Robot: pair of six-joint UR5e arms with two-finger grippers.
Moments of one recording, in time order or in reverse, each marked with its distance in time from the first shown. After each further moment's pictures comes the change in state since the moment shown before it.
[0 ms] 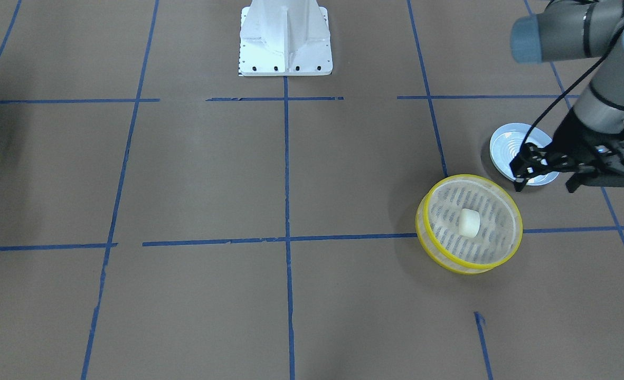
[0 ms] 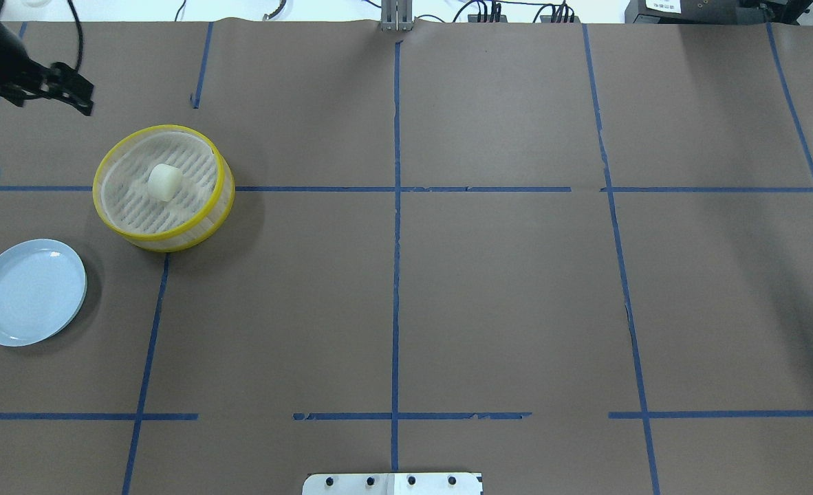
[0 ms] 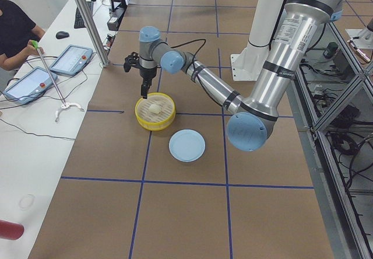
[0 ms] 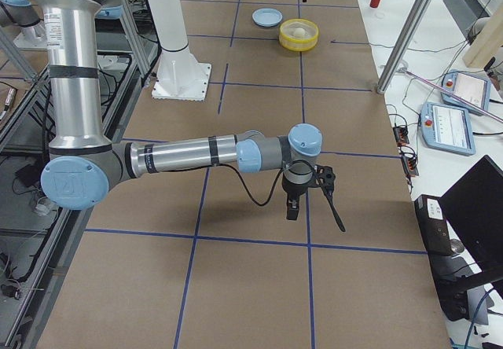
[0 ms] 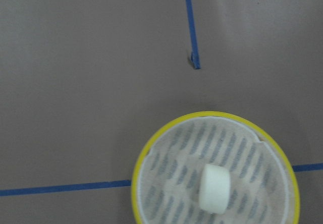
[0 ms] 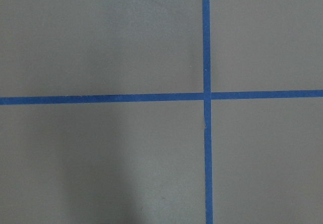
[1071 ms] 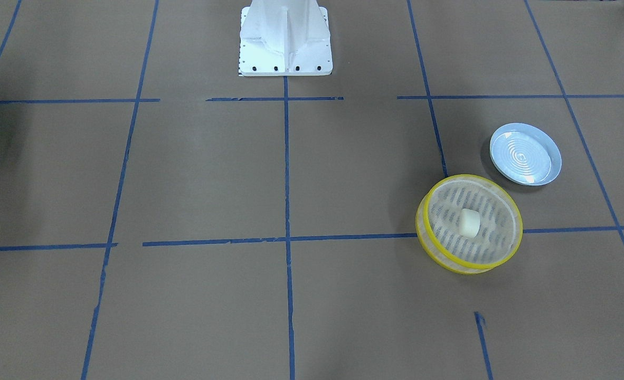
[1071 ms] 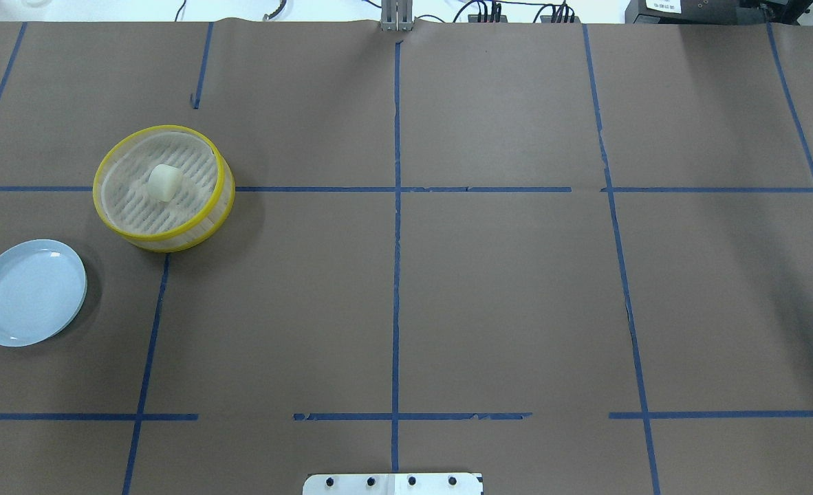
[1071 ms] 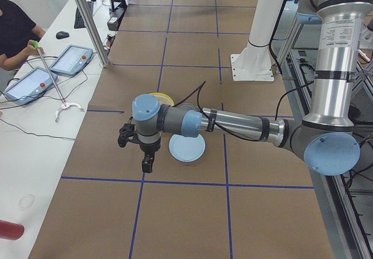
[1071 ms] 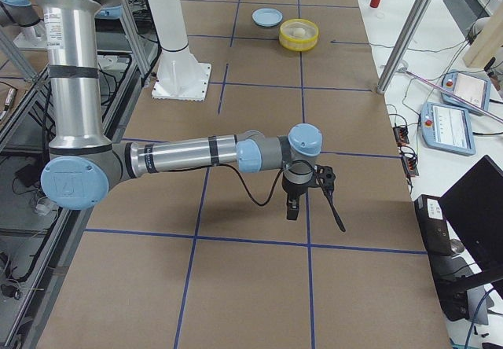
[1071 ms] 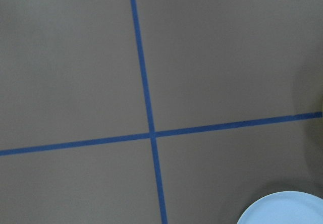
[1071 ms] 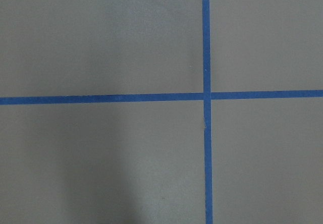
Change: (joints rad) left arm -0.351 0.345 0.158 -0.107 -0.168 0.466; right arm 0.000 0.000 0.000 0.000 0.000 0.000
